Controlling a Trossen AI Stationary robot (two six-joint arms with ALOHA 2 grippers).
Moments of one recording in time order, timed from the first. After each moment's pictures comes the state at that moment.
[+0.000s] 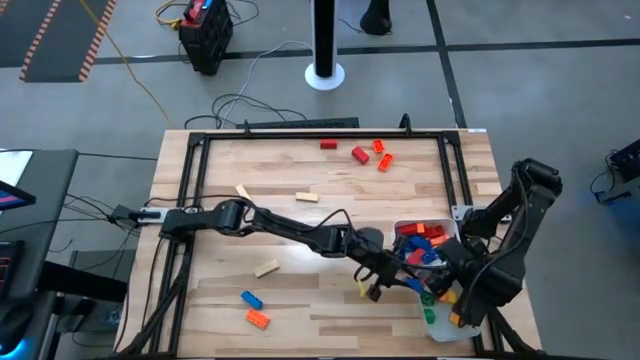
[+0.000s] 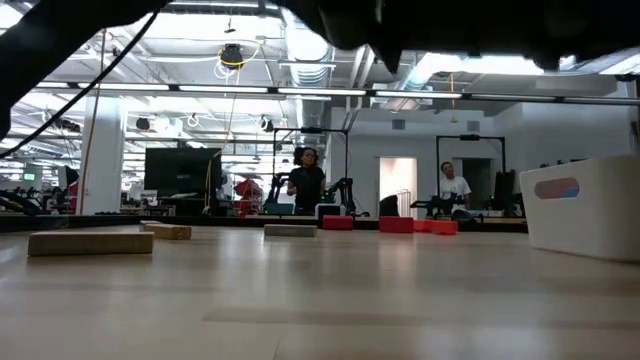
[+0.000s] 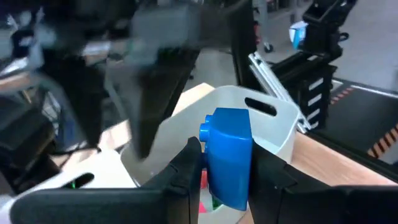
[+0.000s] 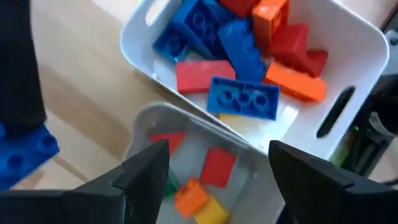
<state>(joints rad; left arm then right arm) -0.17 2.46 2.04 0.29 0.27 0.33 1.05 1.40 1.12 -1.48 0.36 2.01</state>
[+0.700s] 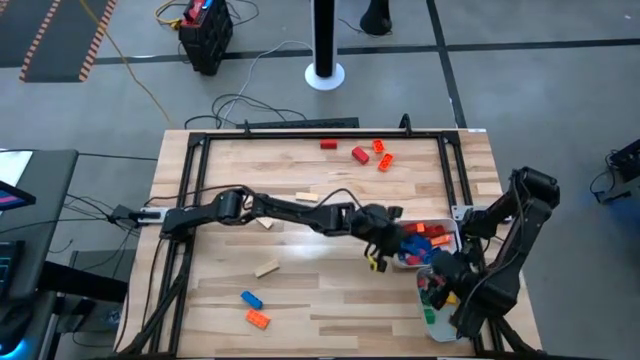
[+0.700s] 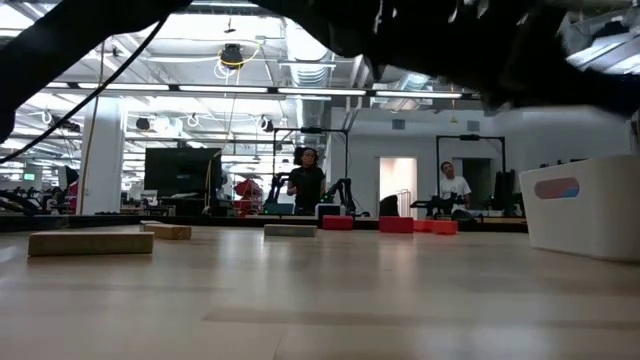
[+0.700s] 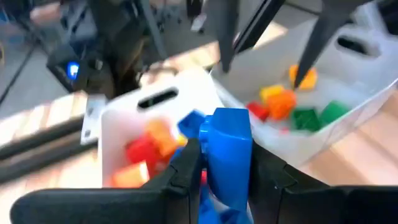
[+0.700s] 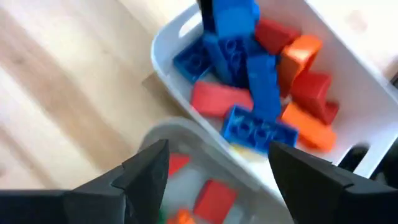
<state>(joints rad) -0.07 2.43 2.06 0.06 0.15 0.31 1.06 1.50 1.13 -1.42 0.44 1.85</state>
